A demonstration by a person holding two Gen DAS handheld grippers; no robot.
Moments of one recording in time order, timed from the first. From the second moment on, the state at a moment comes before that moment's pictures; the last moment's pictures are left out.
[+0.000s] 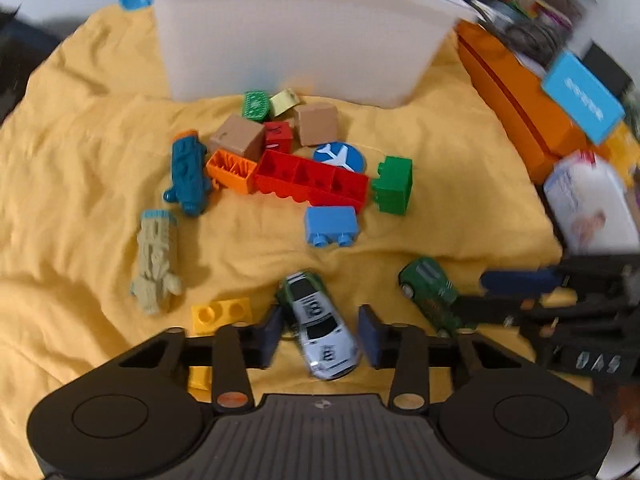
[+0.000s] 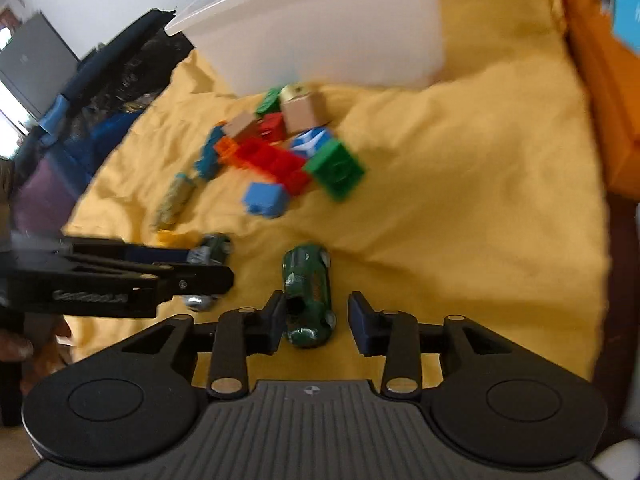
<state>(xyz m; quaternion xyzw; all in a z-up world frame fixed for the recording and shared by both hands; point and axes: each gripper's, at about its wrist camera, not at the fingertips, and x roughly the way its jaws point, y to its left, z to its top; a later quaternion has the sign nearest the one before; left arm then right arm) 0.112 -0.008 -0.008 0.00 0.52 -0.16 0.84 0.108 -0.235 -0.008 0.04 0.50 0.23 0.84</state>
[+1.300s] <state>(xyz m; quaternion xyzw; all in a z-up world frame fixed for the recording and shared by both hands) 0.219 0.039 0.169 -0.03 0.27 -0.15 0.95 0.197 -0.199 0.127 -0.12 0.27 0.20 0.93</state>
